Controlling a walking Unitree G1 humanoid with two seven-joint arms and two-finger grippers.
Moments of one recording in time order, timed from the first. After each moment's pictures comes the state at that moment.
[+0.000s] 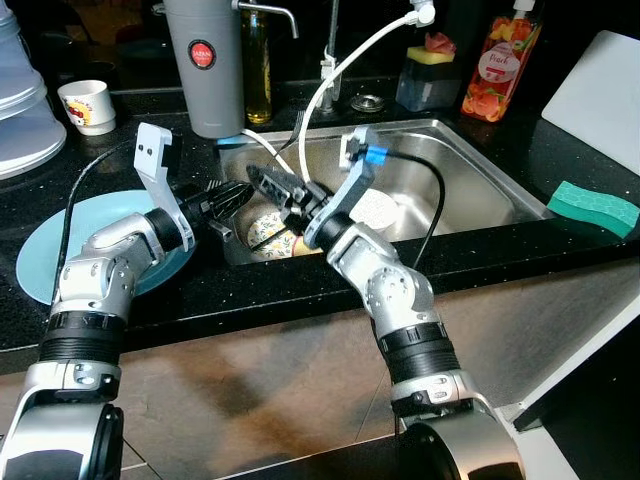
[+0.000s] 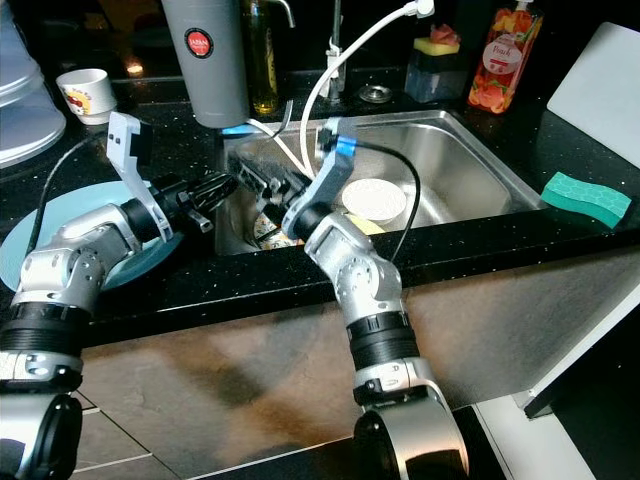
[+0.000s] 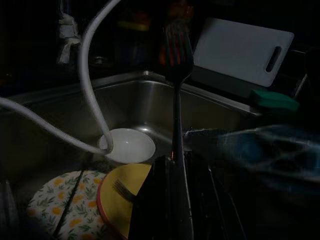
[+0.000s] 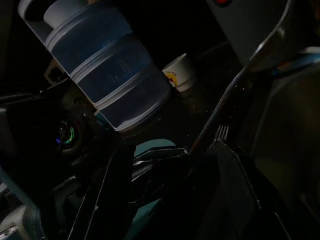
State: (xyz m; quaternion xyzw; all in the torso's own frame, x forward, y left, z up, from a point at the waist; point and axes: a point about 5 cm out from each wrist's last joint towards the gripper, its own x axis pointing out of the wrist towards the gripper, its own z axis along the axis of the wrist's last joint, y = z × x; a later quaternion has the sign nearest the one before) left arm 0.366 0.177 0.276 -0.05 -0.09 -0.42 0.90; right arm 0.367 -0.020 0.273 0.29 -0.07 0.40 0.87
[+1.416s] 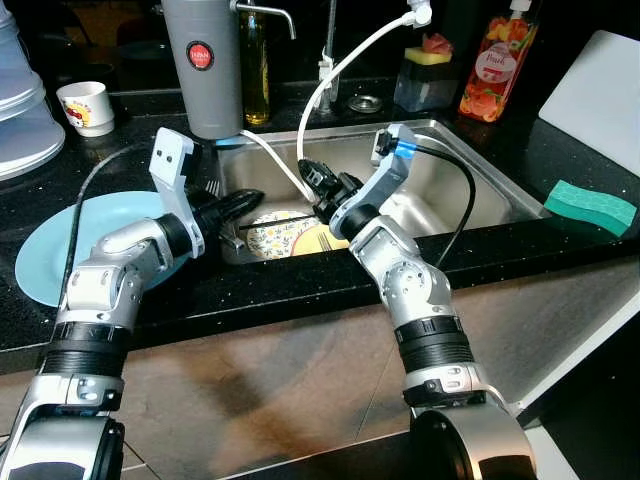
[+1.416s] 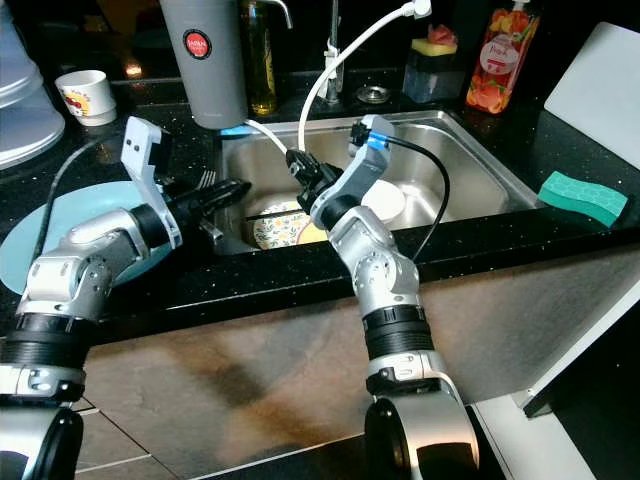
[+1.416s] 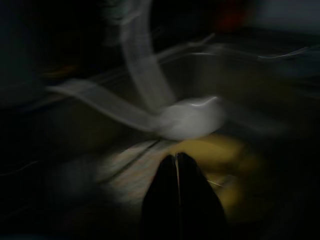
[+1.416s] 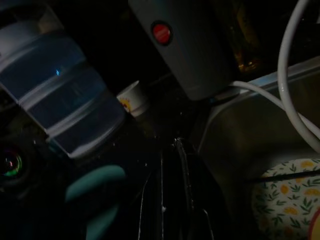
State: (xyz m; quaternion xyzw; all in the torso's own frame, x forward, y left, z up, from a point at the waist) left arm 0.381 0.196 0.274 0.07 -0.05 -0.24 0.97; right arm 0.382 -0.048 0.280 0.27 -0.10 0.31 0.91
